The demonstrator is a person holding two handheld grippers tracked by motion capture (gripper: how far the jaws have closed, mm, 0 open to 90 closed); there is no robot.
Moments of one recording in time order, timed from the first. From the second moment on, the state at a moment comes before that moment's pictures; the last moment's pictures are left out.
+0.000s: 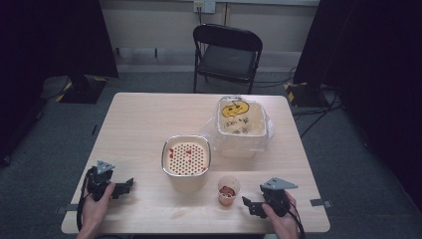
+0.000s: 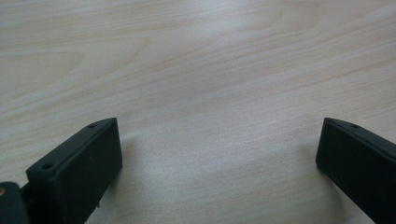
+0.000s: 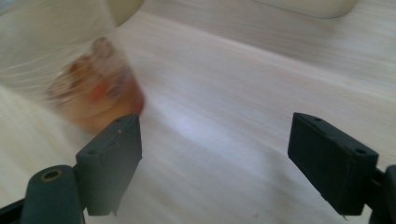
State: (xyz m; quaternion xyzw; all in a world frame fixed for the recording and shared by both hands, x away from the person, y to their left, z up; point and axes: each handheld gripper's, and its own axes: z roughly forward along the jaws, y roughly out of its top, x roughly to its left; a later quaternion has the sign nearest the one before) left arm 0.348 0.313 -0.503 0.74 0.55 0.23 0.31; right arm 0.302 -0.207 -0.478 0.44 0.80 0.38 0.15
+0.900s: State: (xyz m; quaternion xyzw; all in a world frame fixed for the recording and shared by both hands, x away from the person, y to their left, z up) left arm 0.348 0.313 -0.503 0.74 0.55 0.23 0.31; right arm 0.304 -0.154 -0.466 0.37 0.81 0.43 0.12
